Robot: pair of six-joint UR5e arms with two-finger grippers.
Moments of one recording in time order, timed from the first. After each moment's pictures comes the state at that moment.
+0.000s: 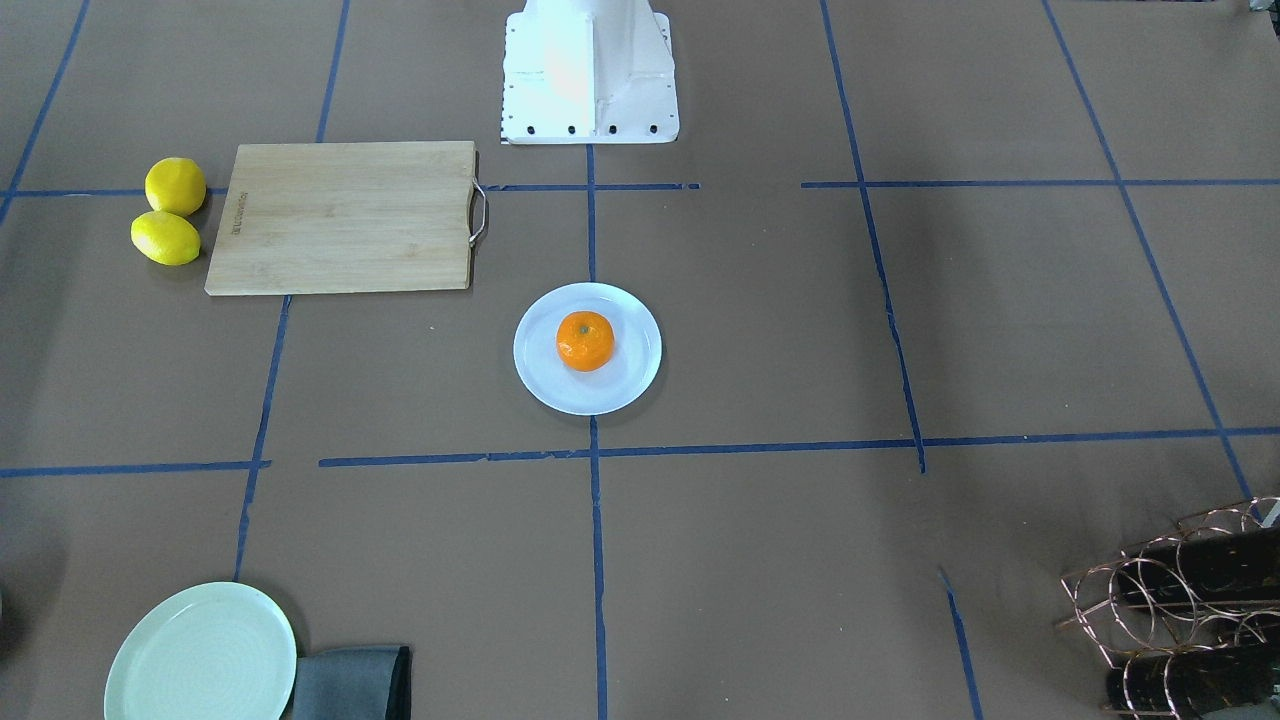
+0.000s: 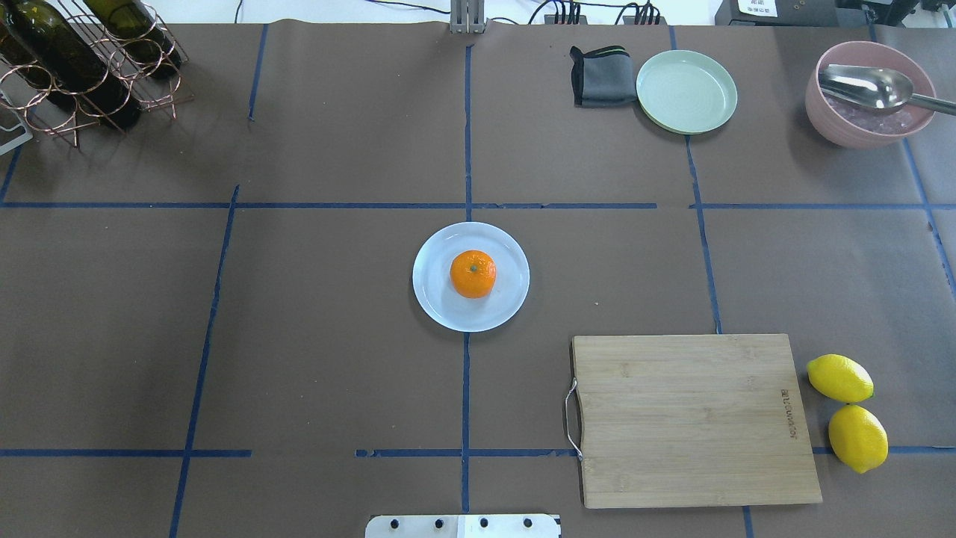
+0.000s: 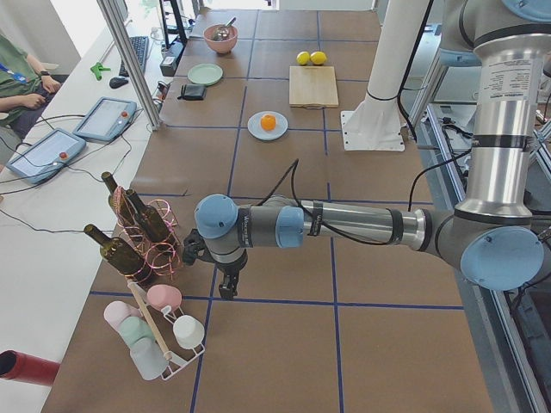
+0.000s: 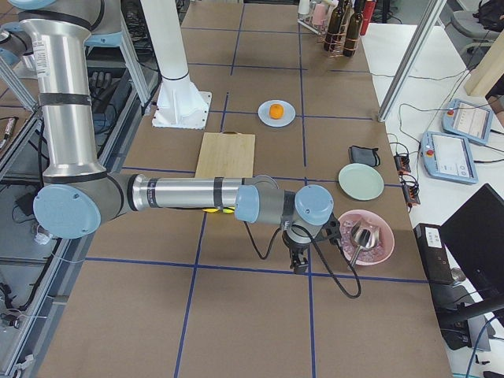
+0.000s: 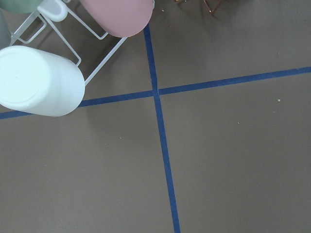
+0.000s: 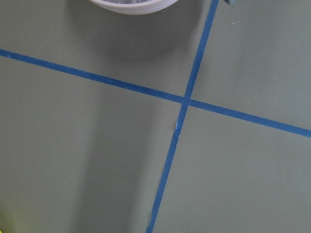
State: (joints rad) left arm -1.58 -1.58 -1.64 -1.48 -2.40 0.17; right arm 1.60 -1.52 1.55 -1.70 2.41 -0.33
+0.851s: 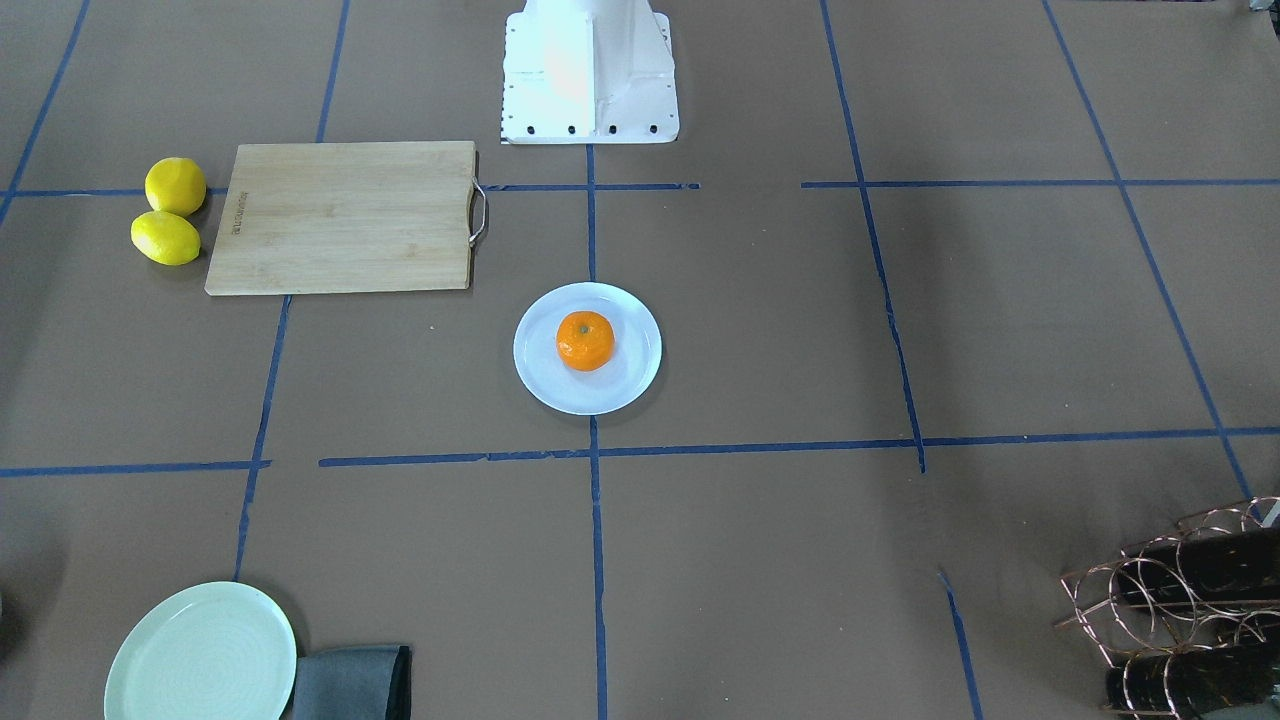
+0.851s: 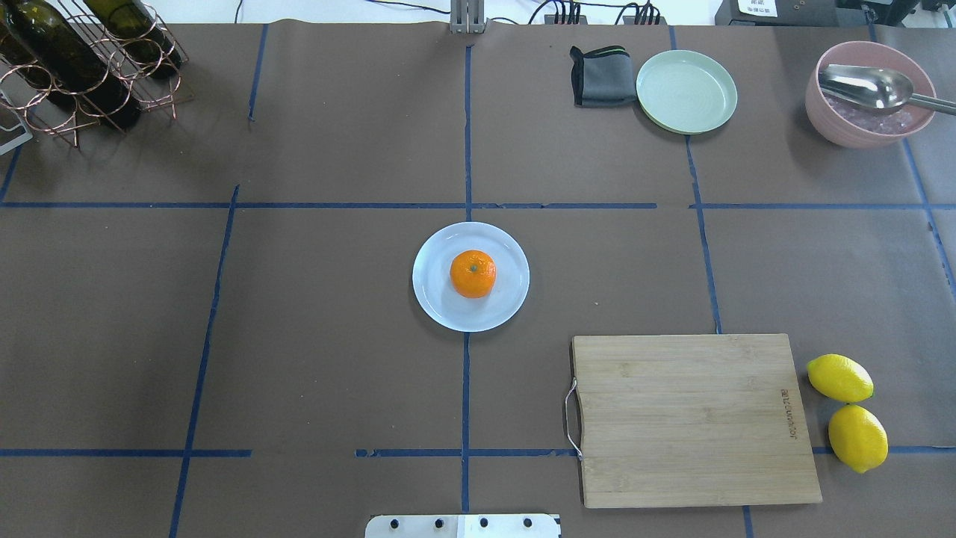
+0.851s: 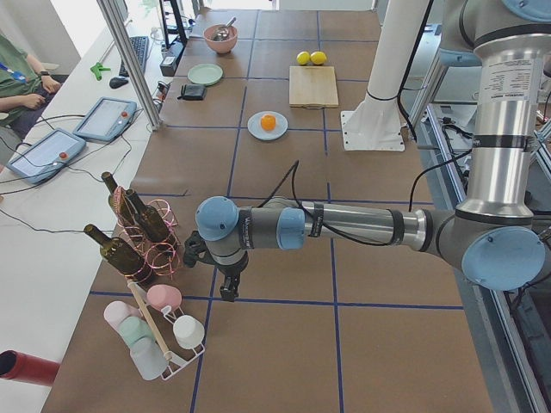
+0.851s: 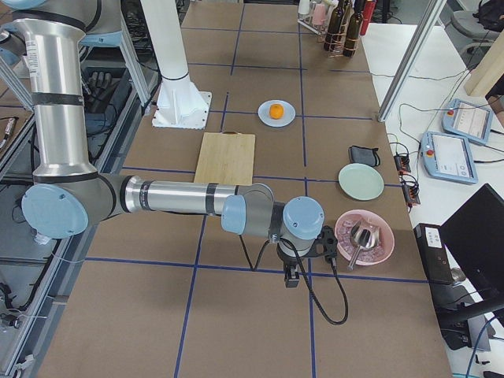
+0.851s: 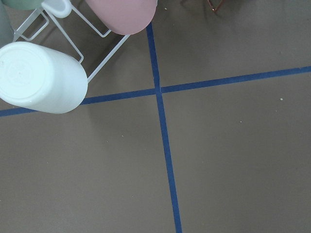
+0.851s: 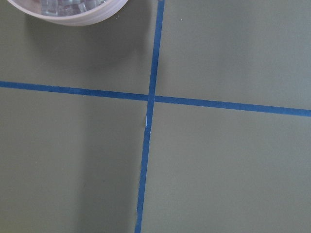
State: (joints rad) left arm -1.58 -1.58 -1.64 -1.48 -2.40 0.17; right arm 1.65 -1.54 1.55 -1.64 2.39 -0.16
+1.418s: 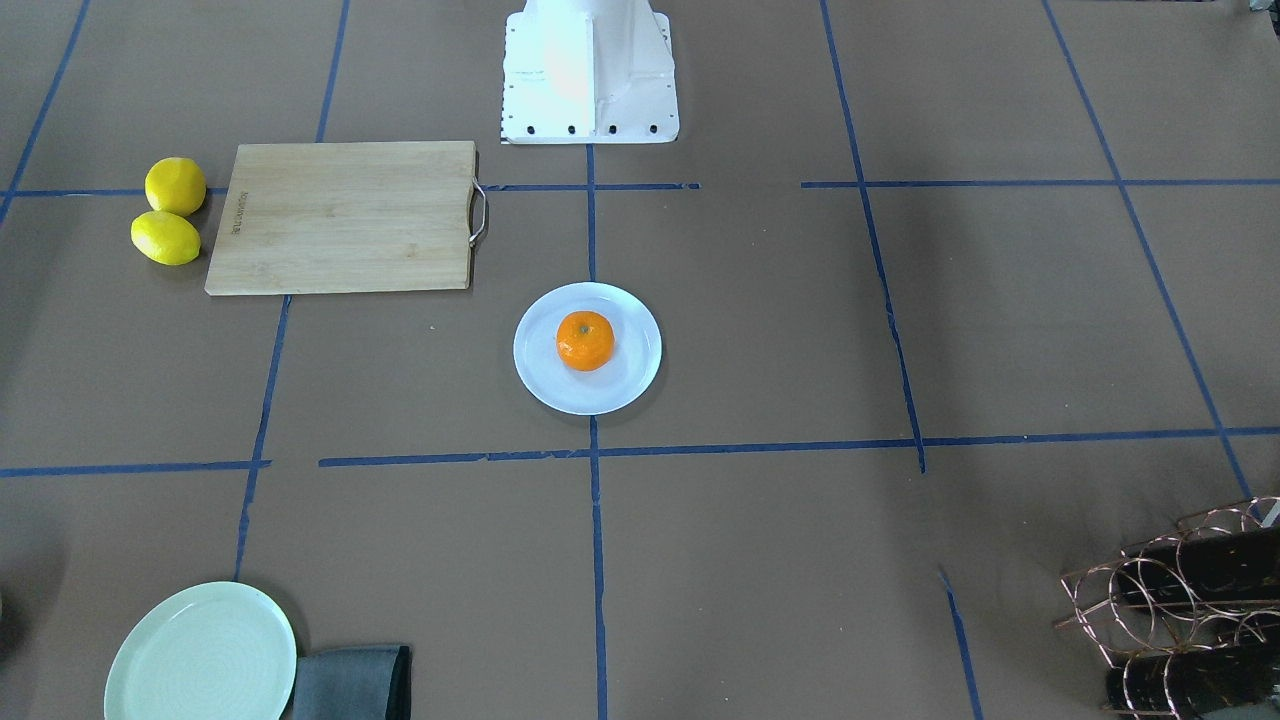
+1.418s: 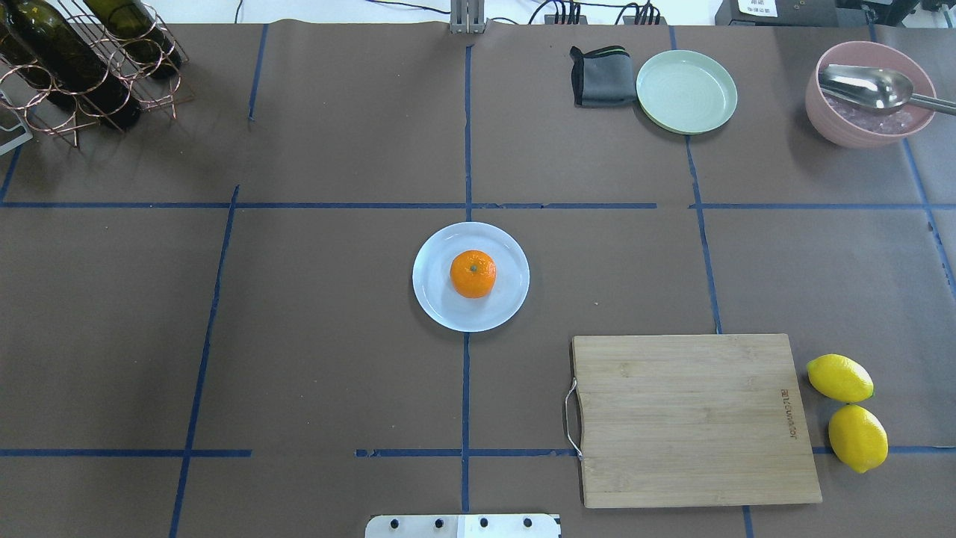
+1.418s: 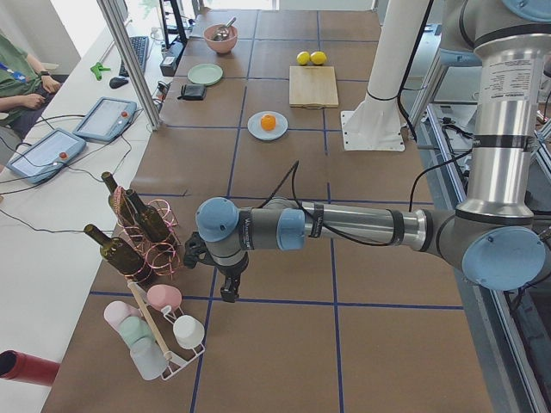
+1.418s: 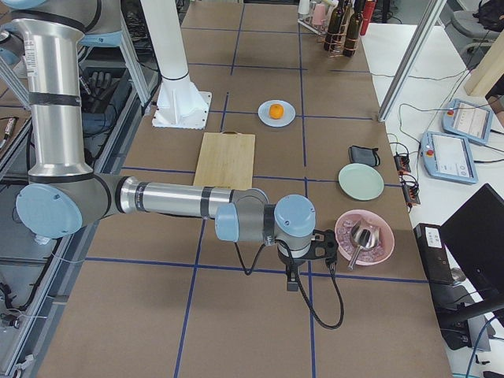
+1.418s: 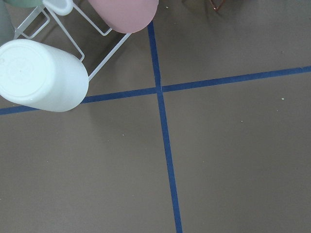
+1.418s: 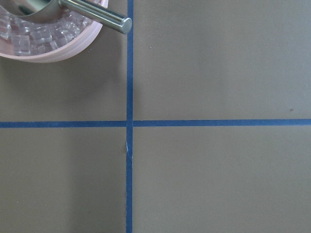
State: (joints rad) left arm -1.58 -1.58 -1.63 -1.48 -2.40 0.16; right arm 1.66 -1.57 1.55 -1.48 2.35 0.02
